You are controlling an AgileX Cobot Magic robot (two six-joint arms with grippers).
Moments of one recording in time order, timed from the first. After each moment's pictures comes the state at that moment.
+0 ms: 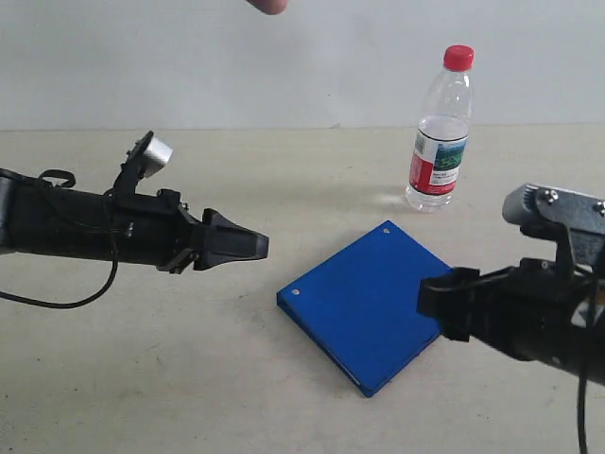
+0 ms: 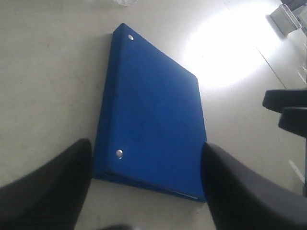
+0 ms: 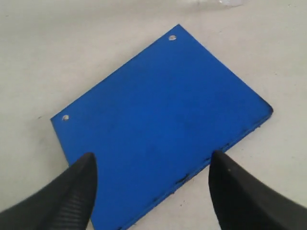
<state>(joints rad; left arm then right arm) -0.08 1.92 -0.85 -1.74 0.90 1.77 0.60 1.30 -0.32 0.47 -0.27 0.09</state>
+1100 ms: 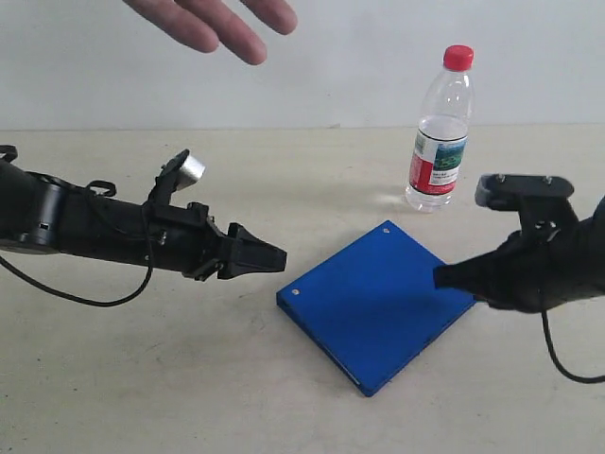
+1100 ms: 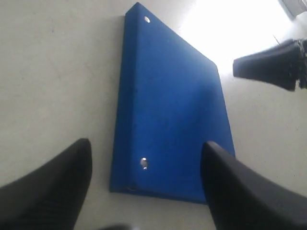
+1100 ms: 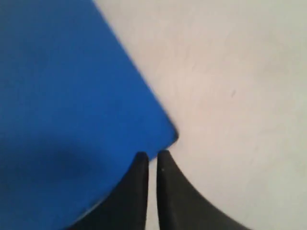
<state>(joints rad) -0.11 2.07 -0.97 -1.71 0.89 1.77 0.28 1.66 -0.63 0.51 0.03 -0.29</state>
